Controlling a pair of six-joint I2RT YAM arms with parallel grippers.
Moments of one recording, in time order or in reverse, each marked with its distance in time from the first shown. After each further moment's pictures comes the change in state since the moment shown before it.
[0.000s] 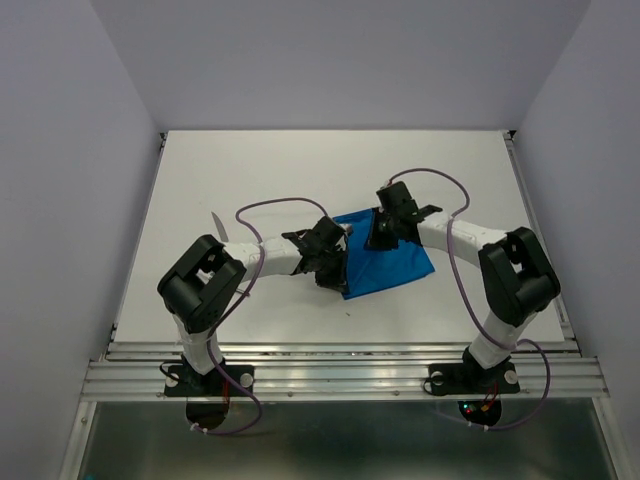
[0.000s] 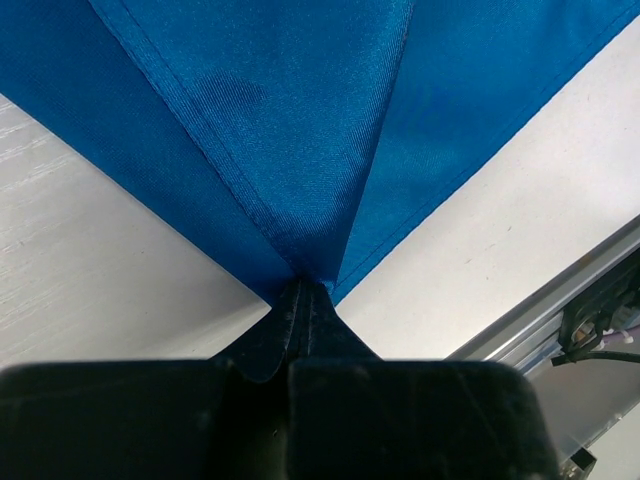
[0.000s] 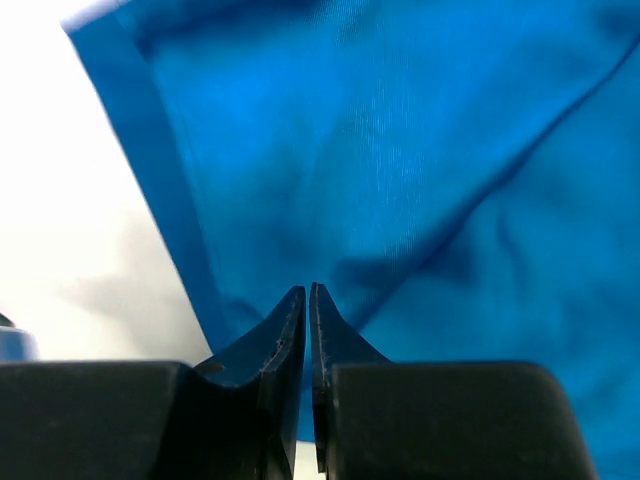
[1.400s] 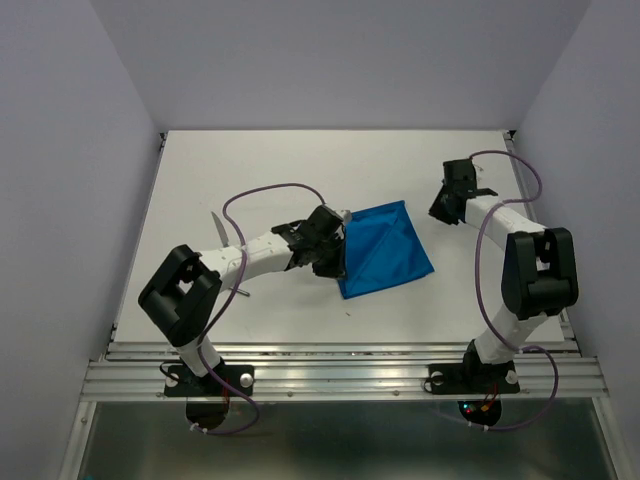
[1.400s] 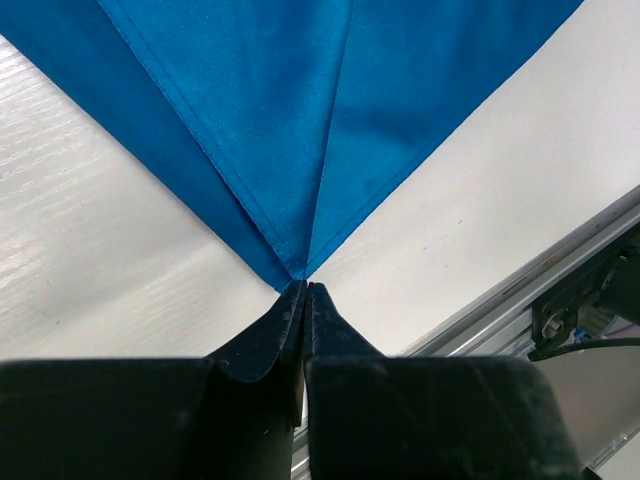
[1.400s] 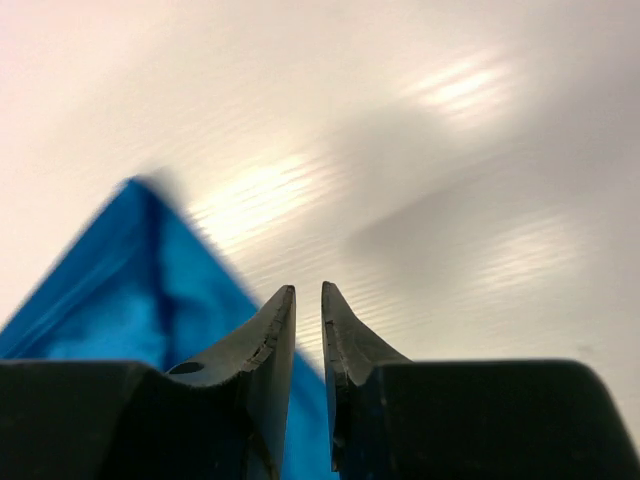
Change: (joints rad) left arm 0.000 -0.122 0.050 -0.099 -0.066 0.018; right arm -0.299 -0.010 0.059 -0.013 0.206 -0.048
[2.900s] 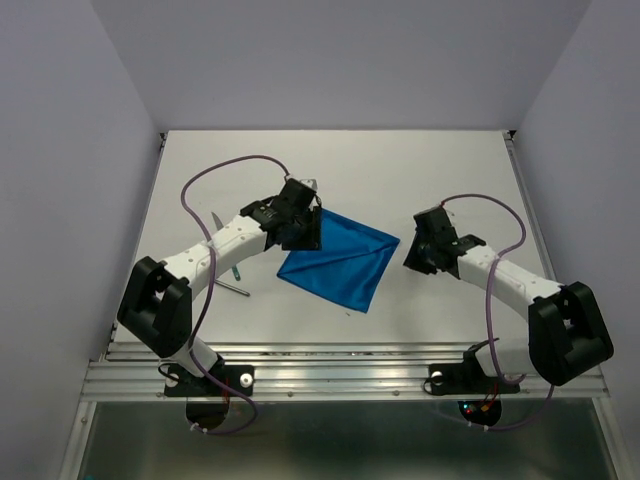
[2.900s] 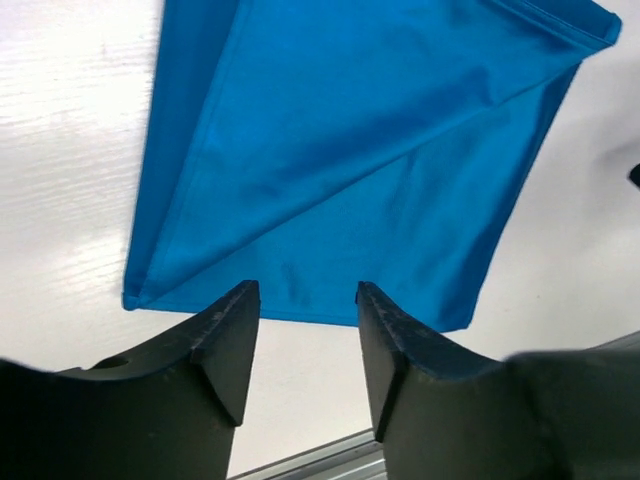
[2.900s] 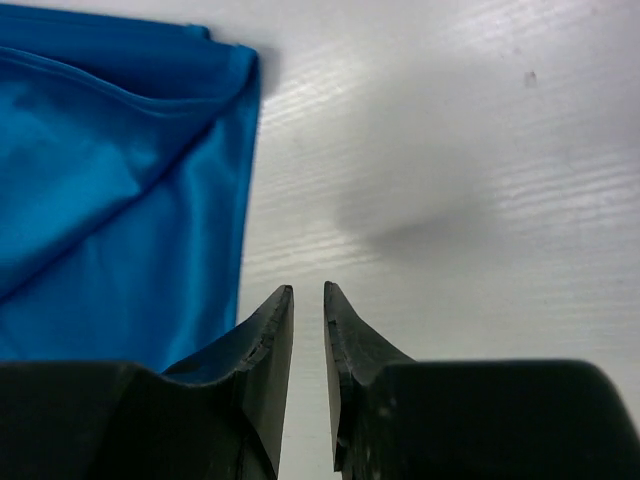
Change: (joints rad) left arm 0.156 -0.114 0.118 -0.240 -0.222 0.082; right arm 0.236 -0.393 -0.457 -0.067 0.001 0.194
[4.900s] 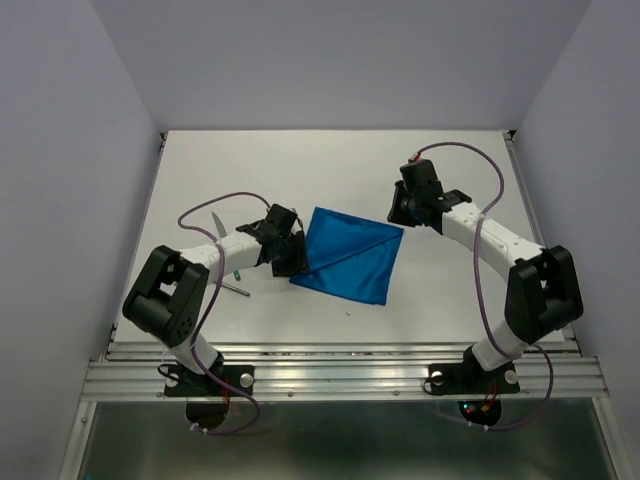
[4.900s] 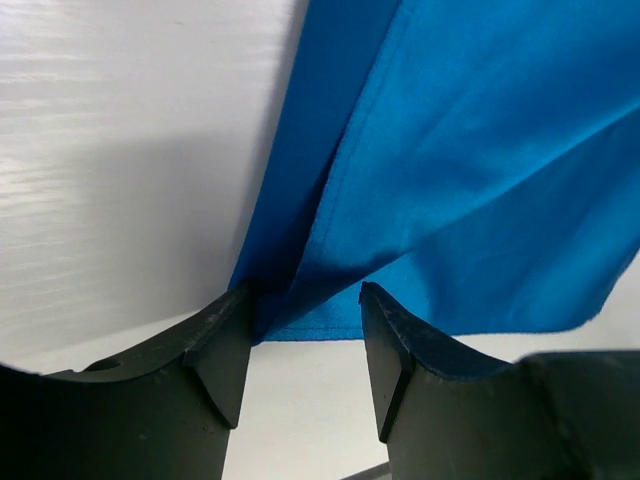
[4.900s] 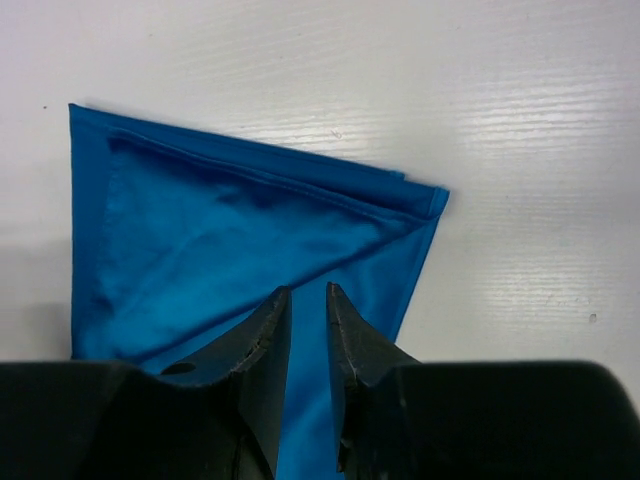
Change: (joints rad) left arm 0.127 0.064 -0.294 0.225 0.132 -0.084; right arm -0.005 0.275 0.466 -0.018 -0.015 -0.226
